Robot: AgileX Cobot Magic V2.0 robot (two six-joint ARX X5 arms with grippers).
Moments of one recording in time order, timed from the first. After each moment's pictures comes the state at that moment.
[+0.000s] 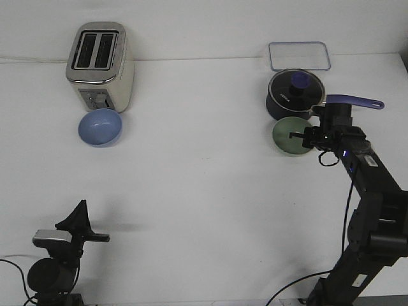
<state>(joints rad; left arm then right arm) -0.02 0.01 0.03 0.10 0.06 0.01 -0.16 1.85 1.38 -0.52 -0.10 0.11</state>
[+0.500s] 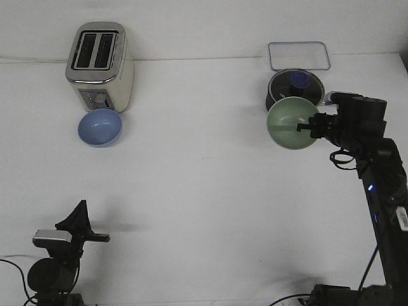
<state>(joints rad) -0.02 0.01 0.03 0.10 0.06 0.01 -0.12 1.41 1.38 -0.63 -0.33 0.12</state>
